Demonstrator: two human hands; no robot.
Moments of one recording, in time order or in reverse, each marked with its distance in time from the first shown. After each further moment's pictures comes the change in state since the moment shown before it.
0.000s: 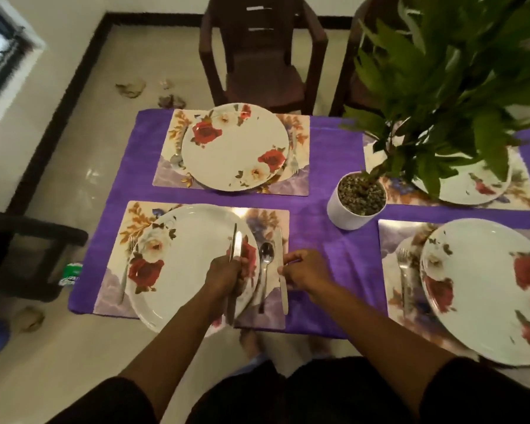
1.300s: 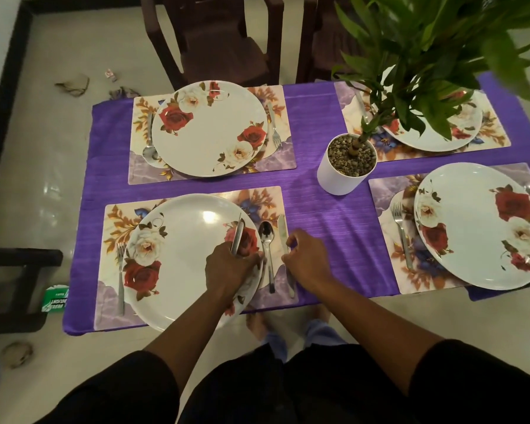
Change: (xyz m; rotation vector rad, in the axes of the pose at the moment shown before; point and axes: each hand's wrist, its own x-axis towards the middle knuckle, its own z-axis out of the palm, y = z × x) left_hand 0.040 -0.021 -0.014 0.842 0.066 0.336; right_hand -0.007 0.046 0.036 -0.486 0.373 -0.277
